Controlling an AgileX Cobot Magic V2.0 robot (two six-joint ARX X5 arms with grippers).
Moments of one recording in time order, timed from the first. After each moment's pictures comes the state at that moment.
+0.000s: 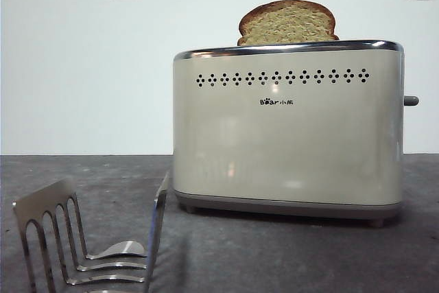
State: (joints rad) left arm 0.01 0.09 0.02 -0.17 0.06 -0.01; right arm -0.11 0.52 0.38 -0.28 0.03 0.05
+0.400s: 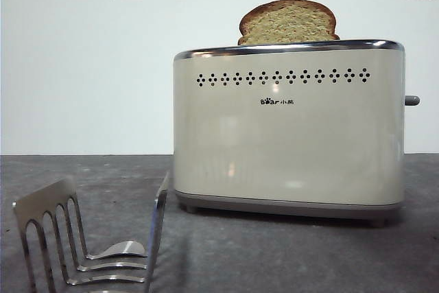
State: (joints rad) left arm 0.01 0.09 0.02 -0.17 0.06 -0.01; right arm -0.05 0.11 0.03 -0.19 0.03 -0.01
